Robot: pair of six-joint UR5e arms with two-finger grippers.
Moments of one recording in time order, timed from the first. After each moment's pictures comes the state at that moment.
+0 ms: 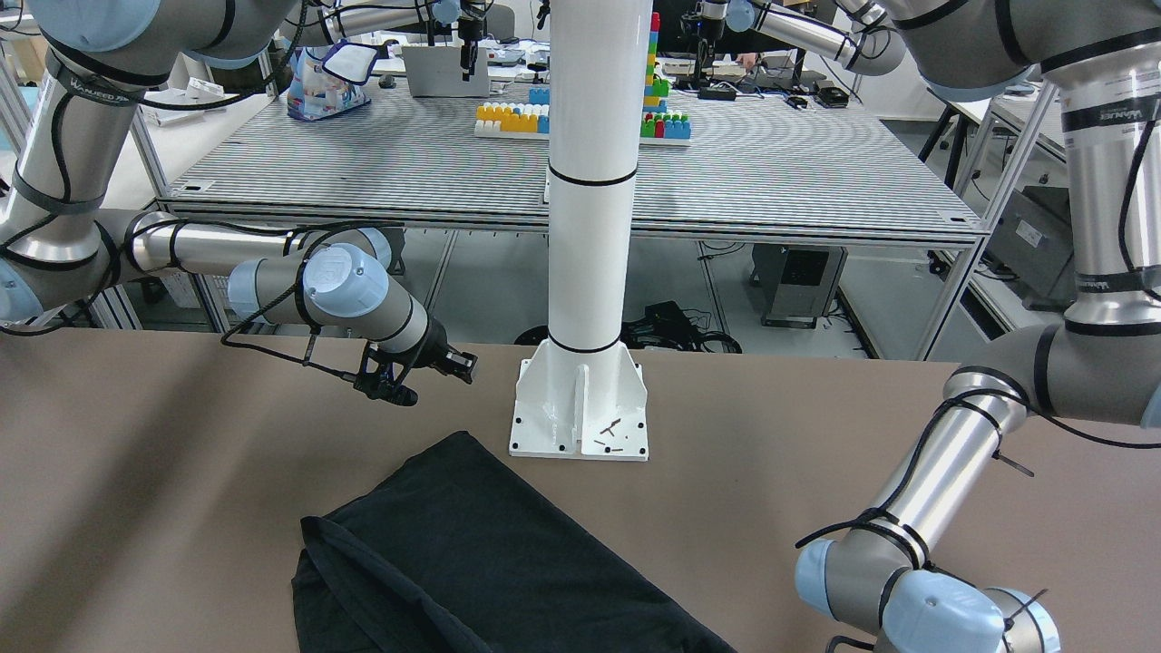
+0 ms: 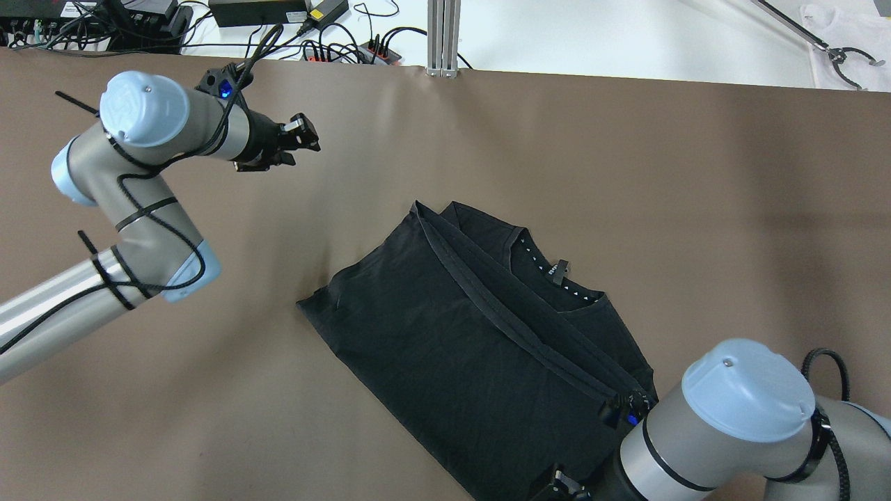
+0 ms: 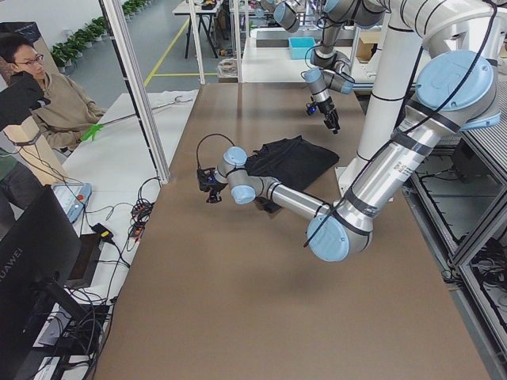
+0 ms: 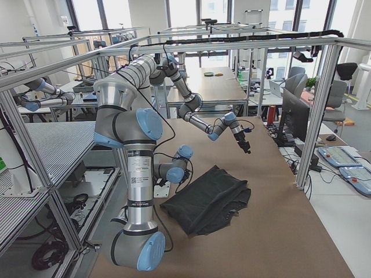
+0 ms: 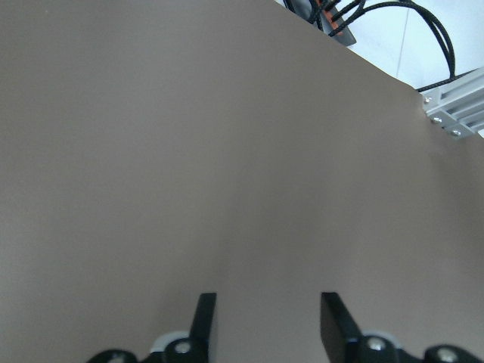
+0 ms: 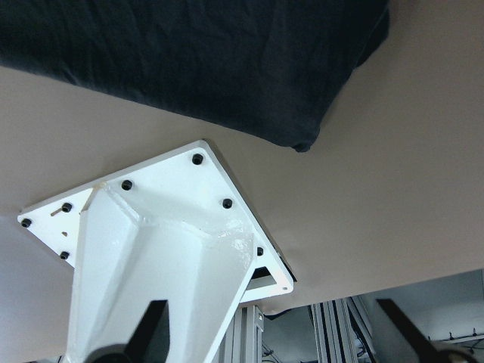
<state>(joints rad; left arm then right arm) -0.88 -2.17 -1.42 -2.29 -1.88 -1.54 0.38 -1.41 2.28 -1.50 2.34 1.83</state>
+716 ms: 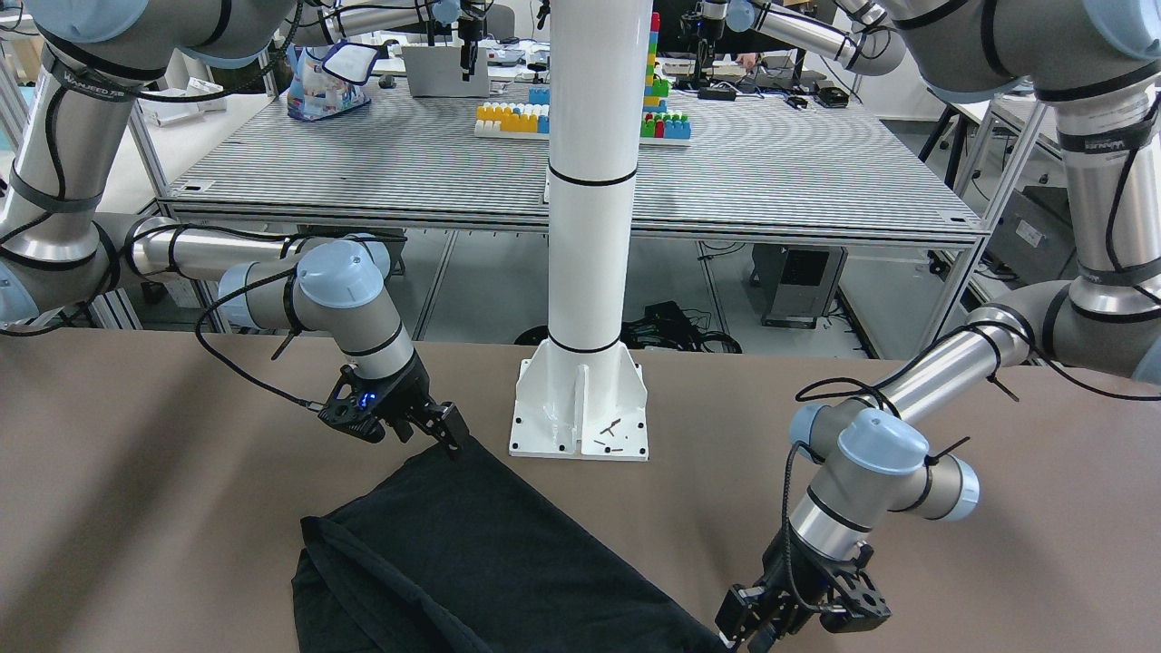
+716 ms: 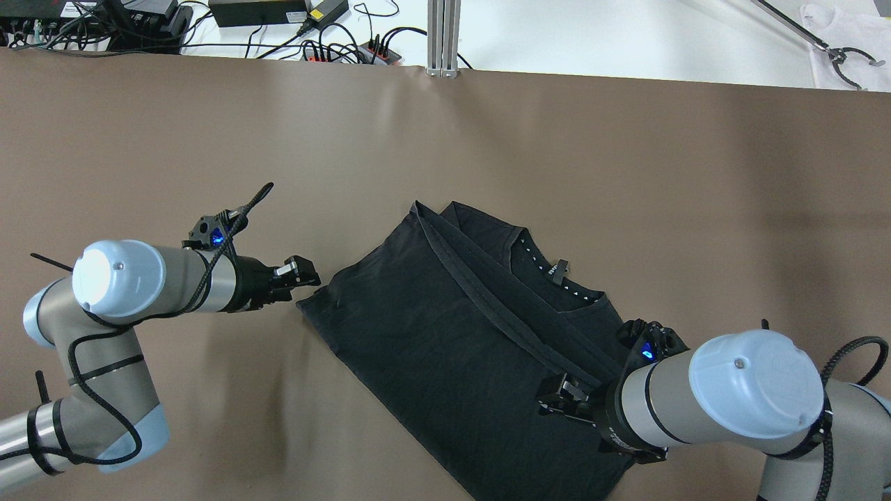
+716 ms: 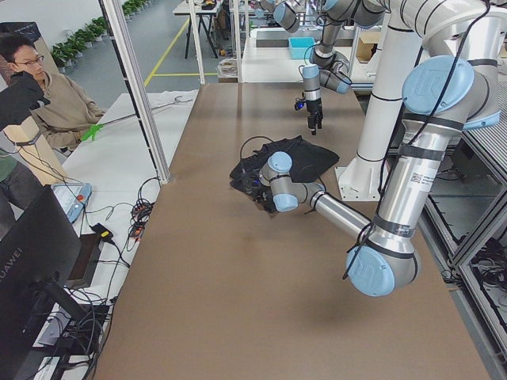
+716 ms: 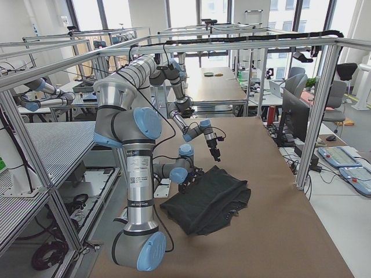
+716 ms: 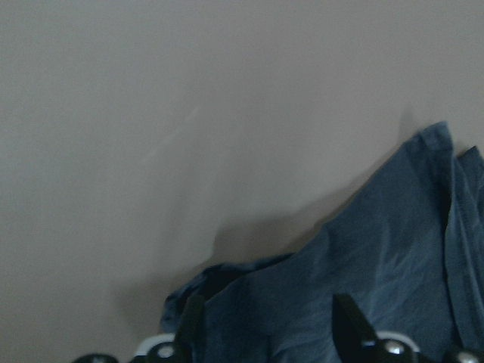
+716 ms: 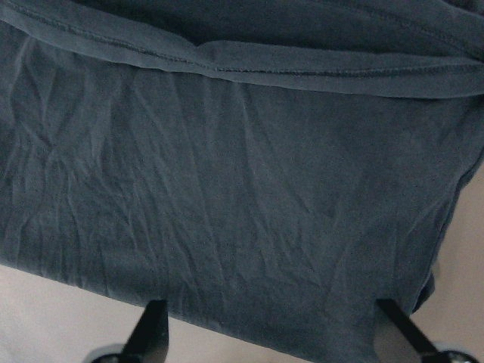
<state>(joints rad) -0.60 -1.87 -1.75 -2.29 -1.78 -1.69 0.44 -1.39 2.26 -1.49 1.93 1.81</state>
